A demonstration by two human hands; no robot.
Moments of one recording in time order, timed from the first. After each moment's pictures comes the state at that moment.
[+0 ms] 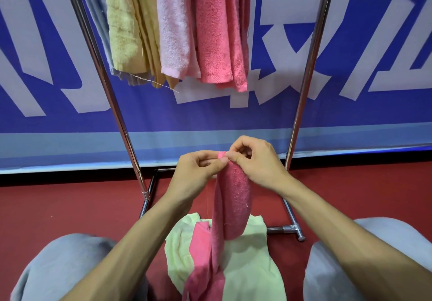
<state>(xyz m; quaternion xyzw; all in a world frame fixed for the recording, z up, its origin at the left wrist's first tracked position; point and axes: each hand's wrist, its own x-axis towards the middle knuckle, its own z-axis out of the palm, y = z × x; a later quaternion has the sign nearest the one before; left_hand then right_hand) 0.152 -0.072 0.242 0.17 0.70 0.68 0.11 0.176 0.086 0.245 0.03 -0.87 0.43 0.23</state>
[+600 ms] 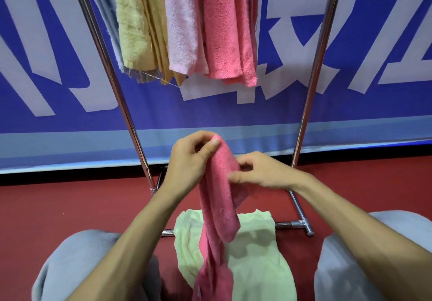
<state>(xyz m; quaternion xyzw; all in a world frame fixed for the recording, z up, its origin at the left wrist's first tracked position) 0.139 -0.096 0.259 0.25 0.77 0.58 -0.06 0.175 0.087 0.234 0.14 -0.86 0.49 -0.07</state>
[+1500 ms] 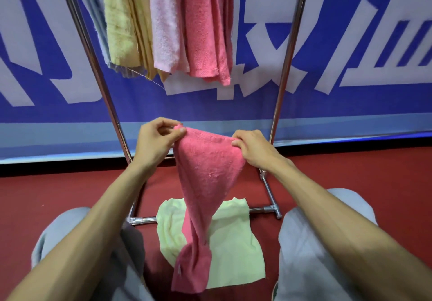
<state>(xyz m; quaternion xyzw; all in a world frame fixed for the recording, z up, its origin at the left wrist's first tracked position) 0.130 -0.115 0.273 0.17 0.77 0.60 -0.07 0.190 0.118 0.247 -0.02 -0.96 0.25 0.14</state>
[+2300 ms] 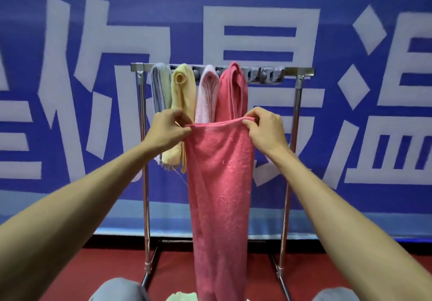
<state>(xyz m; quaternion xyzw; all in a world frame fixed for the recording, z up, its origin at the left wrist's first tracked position) 0.143 -0.150 0.508 0.29 0.80 0.43 -0.30 0.202 0.076 0.505 0.03 -0.83 0.29 0.47</state>
